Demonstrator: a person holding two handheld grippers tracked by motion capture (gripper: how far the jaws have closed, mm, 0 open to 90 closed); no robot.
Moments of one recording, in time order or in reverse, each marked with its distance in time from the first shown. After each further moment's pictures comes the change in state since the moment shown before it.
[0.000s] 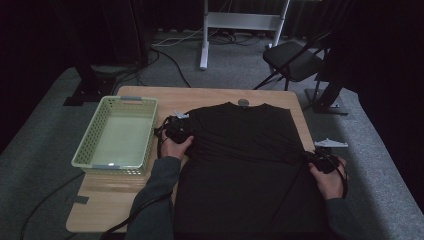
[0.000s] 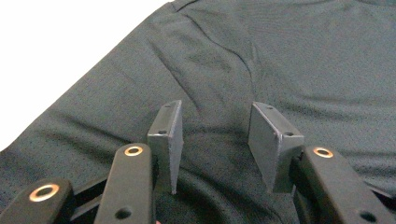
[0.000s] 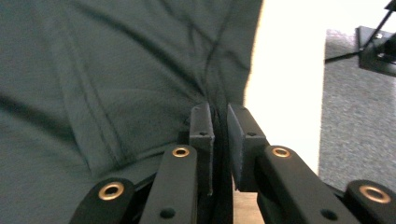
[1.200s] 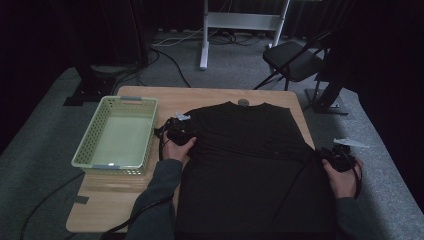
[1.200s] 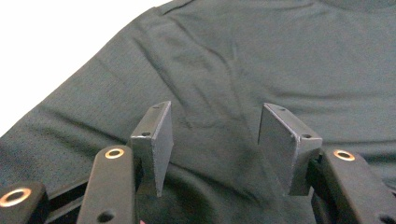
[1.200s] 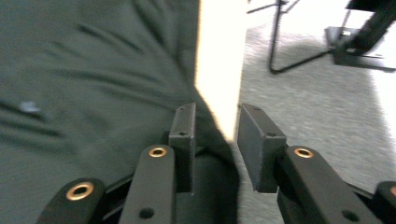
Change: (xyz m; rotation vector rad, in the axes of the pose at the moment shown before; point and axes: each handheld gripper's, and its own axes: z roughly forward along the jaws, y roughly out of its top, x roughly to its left) left arm -0.011 -0.003 -0.008 -0.030 -0.023 -0.011; right arm -0.037 -0.004 -0.021 -0.083 -0.045 0.135
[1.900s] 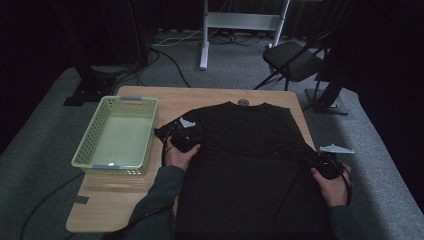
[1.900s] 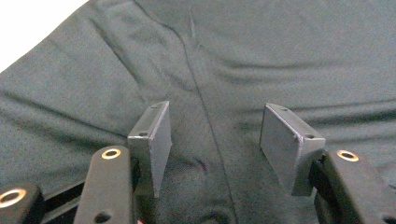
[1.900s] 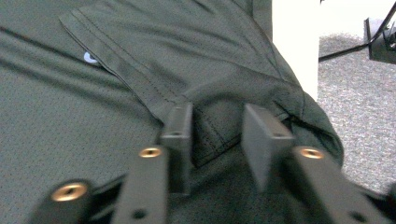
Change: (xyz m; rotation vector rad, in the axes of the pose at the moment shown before) left arm -0.019 -0.014 -0.003 0.010 -0.043 0.040; right arm 0.032 -0.018 0.006 0.066 0.078 -0.072
